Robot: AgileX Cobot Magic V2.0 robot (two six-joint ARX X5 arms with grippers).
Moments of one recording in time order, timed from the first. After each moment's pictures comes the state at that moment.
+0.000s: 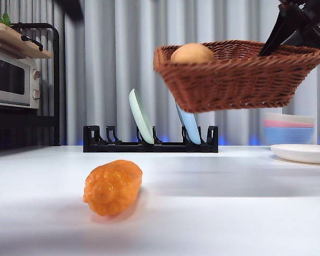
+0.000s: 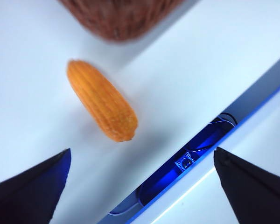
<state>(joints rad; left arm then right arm) -1.24 1.34 1.29 -1.10 -0.33 -0.52 0.12 1.28 1.02 -0.34 -0.50 0.35</state>
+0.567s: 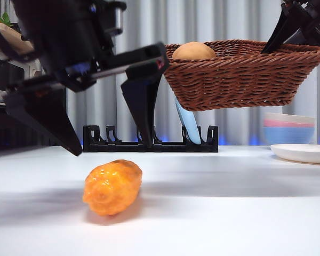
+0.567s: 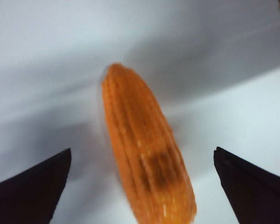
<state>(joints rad) -0.87 1.43 0.94 -0.55 -0.14 -0.55 0.11 1.28 1.02 -0.34 -0.51 0.35</state>
